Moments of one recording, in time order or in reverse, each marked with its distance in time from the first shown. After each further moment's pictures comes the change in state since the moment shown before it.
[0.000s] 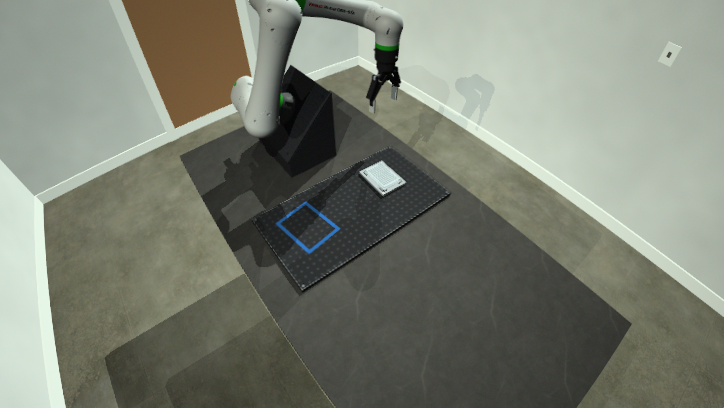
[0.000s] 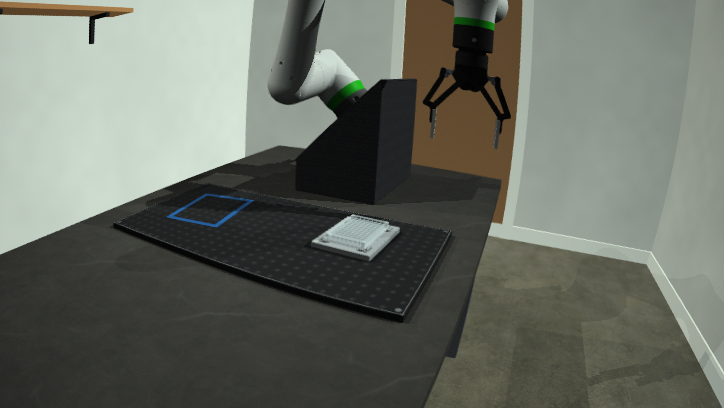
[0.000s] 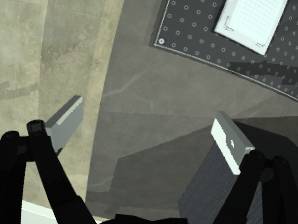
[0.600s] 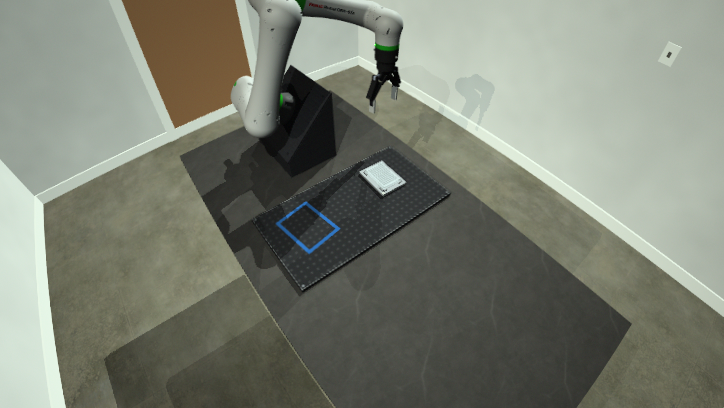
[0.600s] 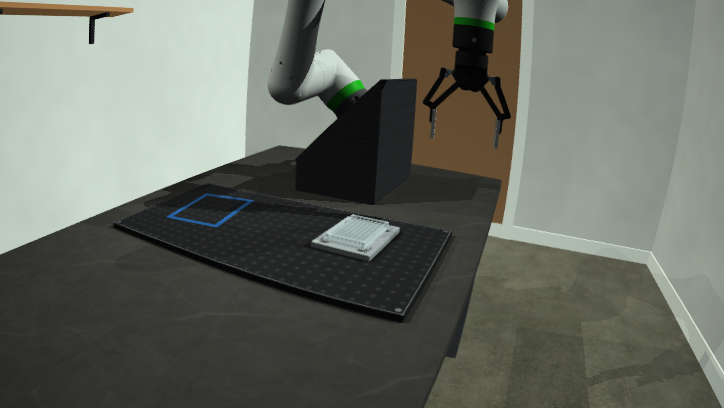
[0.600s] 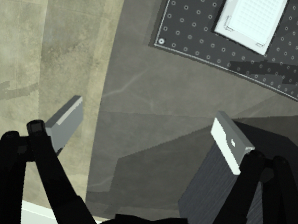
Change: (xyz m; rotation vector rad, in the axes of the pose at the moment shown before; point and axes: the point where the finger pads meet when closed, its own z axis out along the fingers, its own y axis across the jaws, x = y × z) arm 0.000 0.000 0.000 0.000 0.000 0.000
